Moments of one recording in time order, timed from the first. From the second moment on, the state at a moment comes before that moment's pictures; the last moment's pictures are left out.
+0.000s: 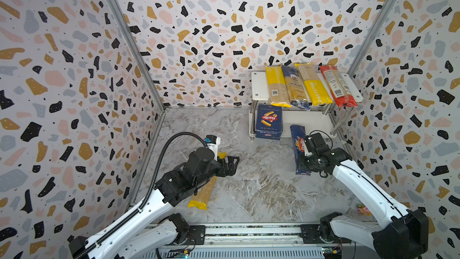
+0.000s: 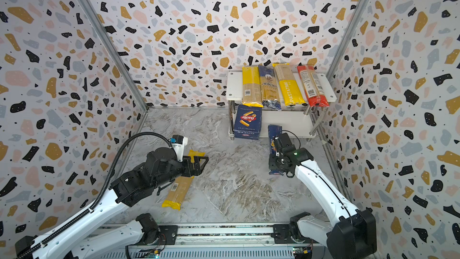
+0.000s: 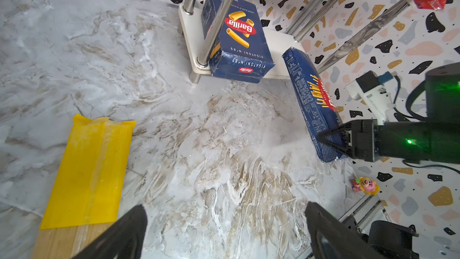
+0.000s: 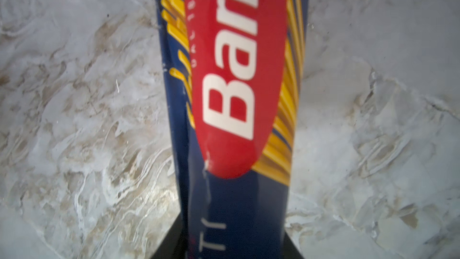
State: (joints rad) left arm -0.78 0.87 0.90 -0.56 -0.07 -0.60; right arm 0.34 1.18 0.97 -0.89 0.06 0.37
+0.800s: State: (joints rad) left arm -0.70 0.99 0.93 -0.54 -0.04 -0.53; right arm 0.20 1.65 1.18 -0.48 -0.01 0.26
